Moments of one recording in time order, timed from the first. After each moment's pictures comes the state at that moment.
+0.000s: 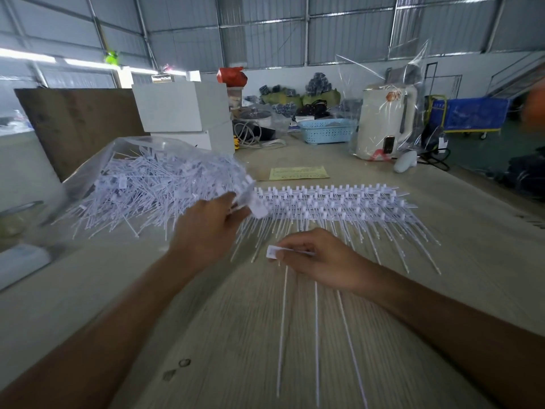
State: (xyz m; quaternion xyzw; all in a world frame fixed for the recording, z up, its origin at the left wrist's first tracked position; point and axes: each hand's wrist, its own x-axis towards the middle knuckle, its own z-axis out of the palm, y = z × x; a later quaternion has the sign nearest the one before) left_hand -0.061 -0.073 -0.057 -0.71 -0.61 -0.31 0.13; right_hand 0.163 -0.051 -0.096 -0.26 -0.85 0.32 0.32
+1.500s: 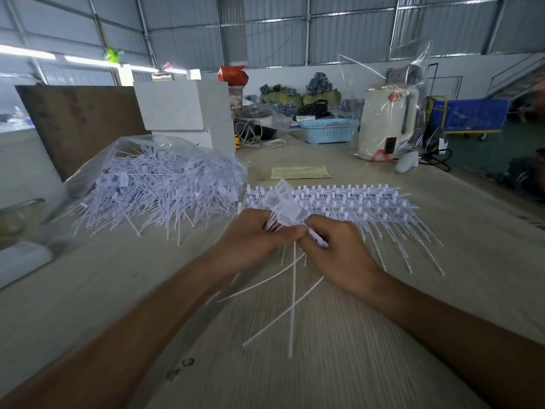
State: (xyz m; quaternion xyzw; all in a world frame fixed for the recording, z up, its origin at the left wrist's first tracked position) left_hand -0.007 -0.090 -0.058 -0.68 -0.49 -0.43 -0.33; right_hand 0.164 -0.051 -0.103 -0.31 -0.79 0.18 0.49
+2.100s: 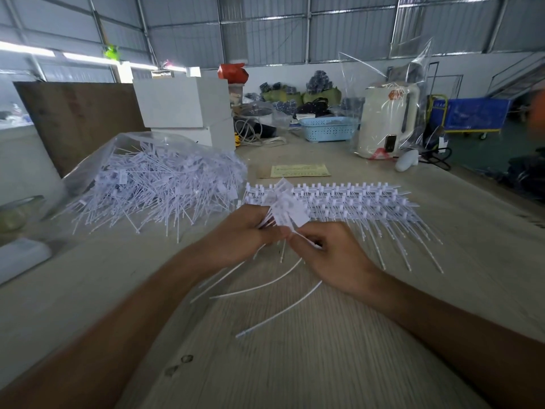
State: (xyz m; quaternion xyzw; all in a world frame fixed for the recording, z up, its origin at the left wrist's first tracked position) left_hand -0.026 -0.085 -0.051 -0.76 -0.50 -0.33 -0.25; right_hand 0.159 -0.050 -0.107 -0.31 -0.81 0.19 0.46
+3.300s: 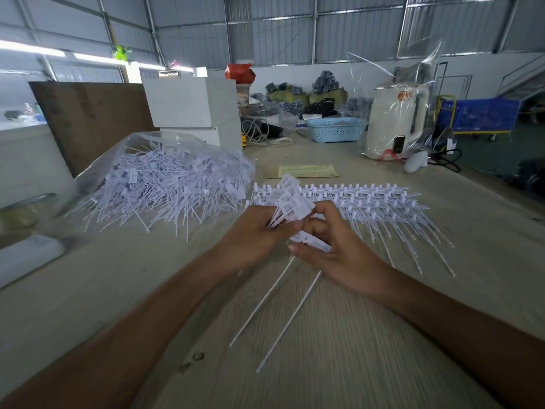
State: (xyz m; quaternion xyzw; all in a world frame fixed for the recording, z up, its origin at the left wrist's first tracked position) left_hand -0.015 -0.090 -0.060 -0.73 -0.48 -0.43 -0.25; right_hand 0.164 -0.061 -0.098 -0.22 -0.80 0.38 0.41
